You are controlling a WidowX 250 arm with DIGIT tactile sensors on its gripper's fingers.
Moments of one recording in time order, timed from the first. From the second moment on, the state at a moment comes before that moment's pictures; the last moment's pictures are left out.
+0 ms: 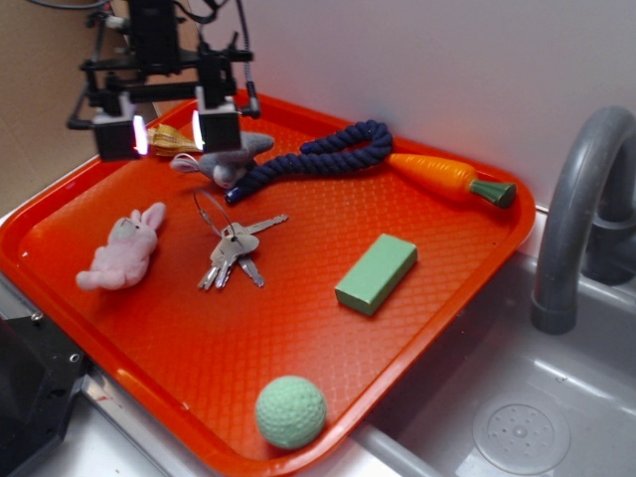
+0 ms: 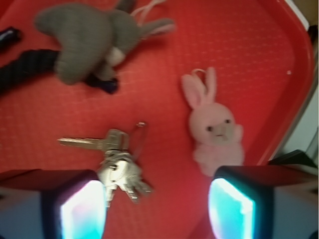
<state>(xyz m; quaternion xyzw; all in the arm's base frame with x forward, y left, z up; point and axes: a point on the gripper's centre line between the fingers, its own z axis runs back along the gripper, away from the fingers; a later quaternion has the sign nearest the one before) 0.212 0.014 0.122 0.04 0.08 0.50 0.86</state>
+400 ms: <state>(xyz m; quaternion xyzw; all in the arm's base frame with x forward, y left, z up) 0.196 0.022 0.106 -0.04 0.06 0.52 0.85</state>
